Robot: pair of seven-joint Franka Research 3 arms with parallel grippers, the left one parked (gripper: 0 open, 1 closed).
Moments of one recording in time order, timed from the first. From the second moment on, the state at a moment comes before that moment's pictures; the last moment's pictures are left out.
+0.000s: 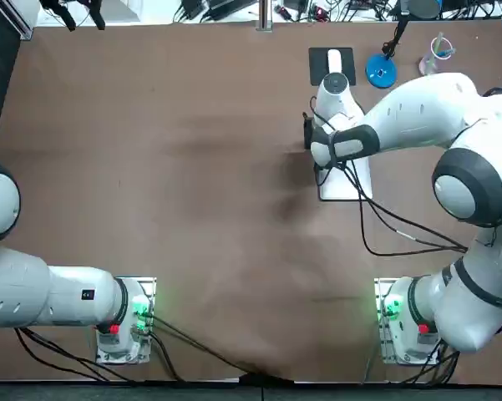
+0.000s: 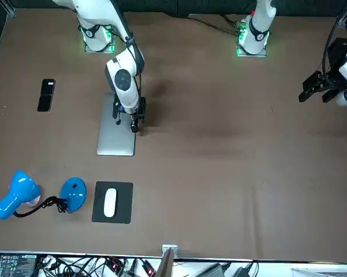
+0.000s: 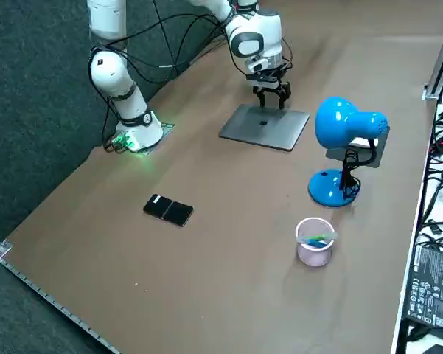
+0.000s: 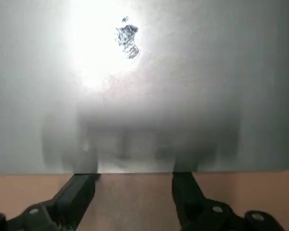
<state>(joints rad) 0.71 0.42 -0.10 -2.20 0.04 2.60 2.16</state>
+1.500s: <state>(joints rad) 0.64 0.41 -0.11 -2.24 0.04 2.61 2.07</state>
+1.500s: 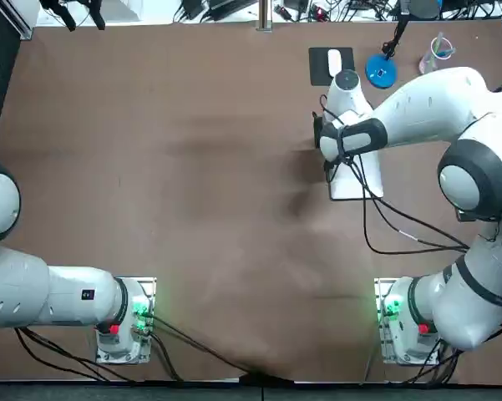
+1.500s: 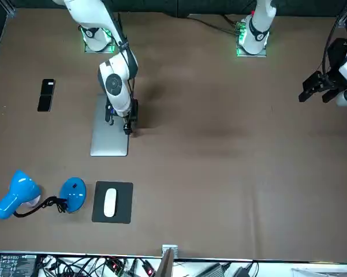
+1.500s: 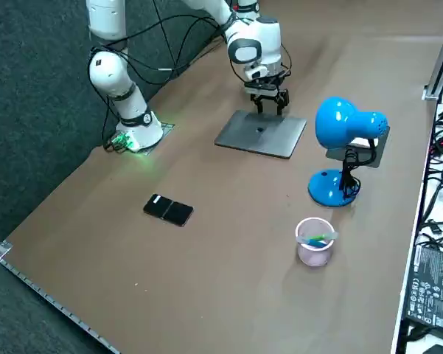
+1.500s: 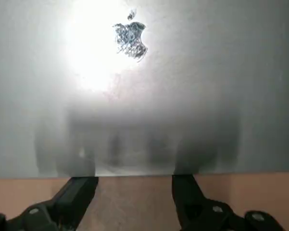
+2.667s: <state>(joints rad) 0.60 0.37 -0.17 -2.31 0.04 2.61 2.01</state>
